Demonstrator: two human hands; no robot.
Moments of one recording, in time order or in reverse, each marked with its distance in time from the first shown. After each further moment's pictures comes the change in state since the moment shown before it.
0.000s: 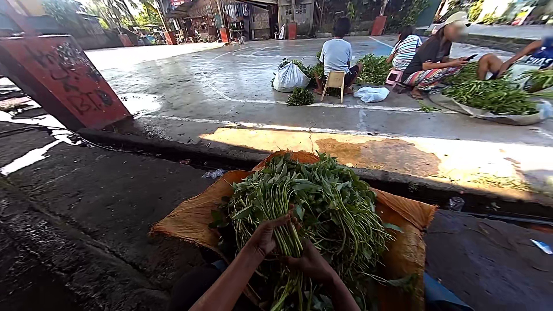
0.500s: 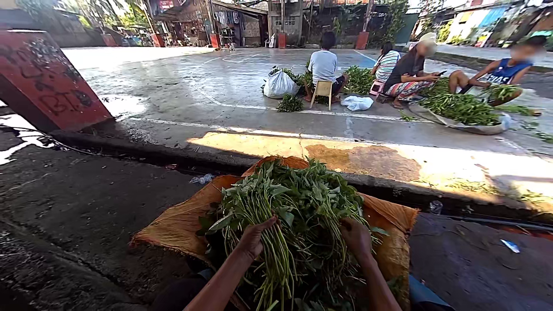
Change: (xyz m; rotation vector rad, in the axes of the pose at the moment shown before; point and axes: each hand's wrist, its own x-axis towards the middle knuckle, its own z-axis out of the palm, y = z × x) left_hand 0.008 0.004 -0.004 0.163 0.268 0.099; right_hand -0.020 0.000 -0.149 -0.946 0.711 0.317
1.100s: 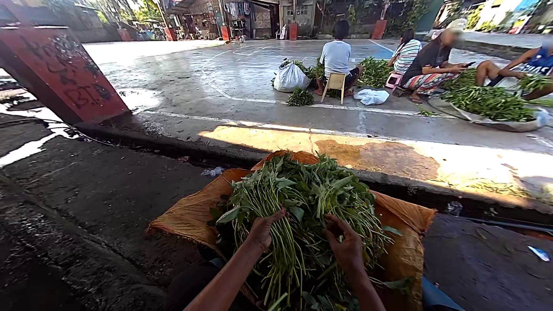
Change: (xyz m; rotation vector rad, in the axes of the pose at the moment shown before) left_hand -0.001 0.002 0.001 0.041 0.081 0.038; right_hand -0.061 -0.065 0.030 0.575 0.159 -0.356
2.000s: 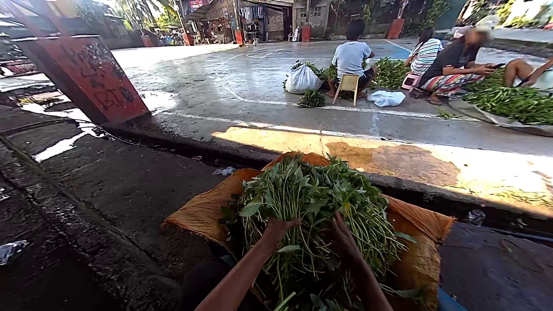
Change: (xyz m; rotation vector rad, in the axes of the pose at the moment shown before) left_hand 0.000 -0.007 -0.001 0.465 0.026 0.093; right_hand 0.024 0.052 0.027 0.340 -0.291 0.435
